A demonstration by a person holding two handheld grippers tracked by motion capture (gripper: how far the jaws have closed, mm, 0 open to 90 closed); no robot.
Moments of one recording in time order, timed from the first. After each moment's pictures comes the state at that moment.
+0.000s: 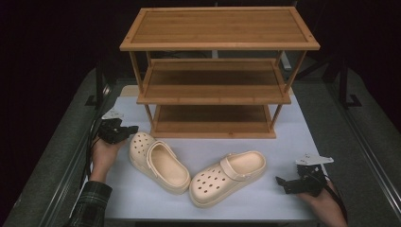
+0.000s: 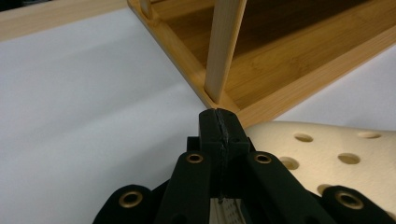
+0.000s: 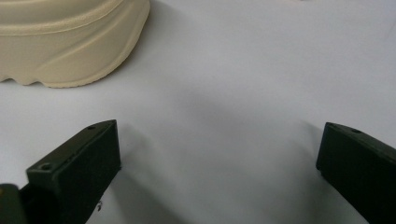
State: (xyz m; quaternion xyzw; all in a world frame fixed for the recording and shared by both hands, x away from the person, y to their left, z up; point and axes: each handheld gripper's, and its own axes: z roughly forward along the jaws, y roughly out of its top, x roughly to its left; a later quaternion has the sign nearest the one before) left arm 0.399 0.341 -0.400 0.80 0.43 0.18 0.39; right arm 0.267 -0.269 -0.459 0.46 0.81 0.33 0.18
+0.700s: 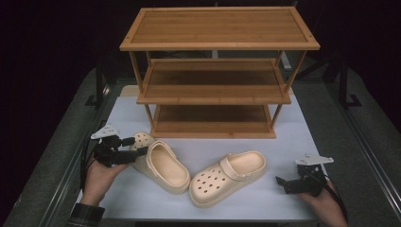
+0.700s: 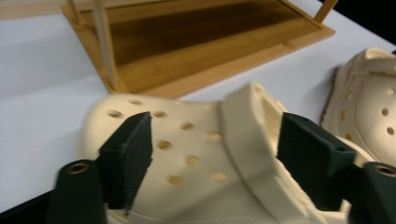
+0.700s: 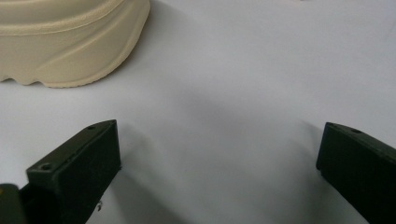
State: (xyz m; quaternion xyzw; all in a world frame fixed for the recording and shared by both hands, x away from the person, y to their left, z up) left arm 0.306 0.306 -0.369 0.78 0.42 0.13 0.44; right arm 0.267 -0.269 -0.459 0.46 0.81 0.33 0.18
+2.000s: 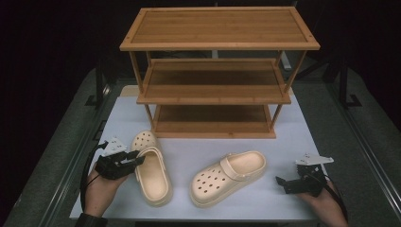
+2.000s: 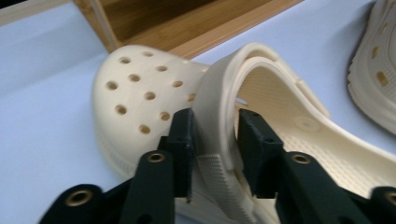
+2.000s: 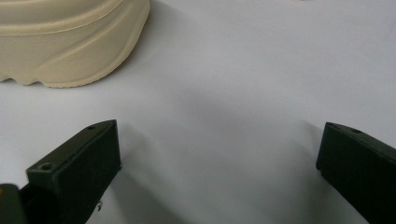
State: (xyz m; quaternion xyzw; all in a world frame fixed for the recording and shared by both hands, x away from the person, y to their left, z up) left arm 0.278 0.300 -0.376 0.82 0.39 0.19 0.37; right arm 0.267 -0.269 -0.459 0.46 0.81 0.33 0.18
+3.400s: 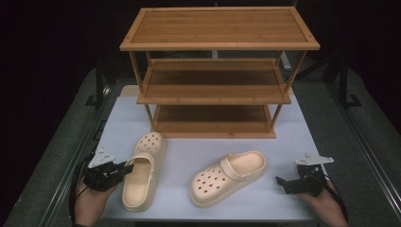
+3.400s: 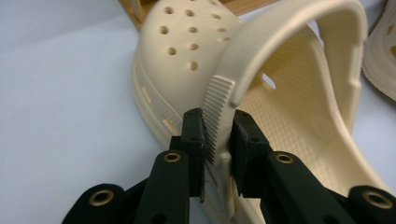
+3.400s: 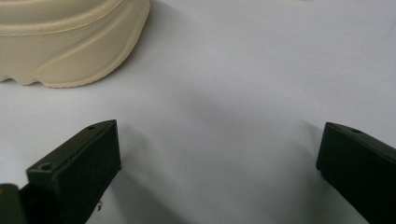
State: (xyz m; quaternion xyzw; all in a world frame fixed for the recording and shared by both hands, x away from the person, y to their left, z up) left arm 0.254 0.324 -0.388 0.81 0.43 0.19 0.36; right arm 0.267 -0.269 -0.459 0.46 0.81 0.33 0.17
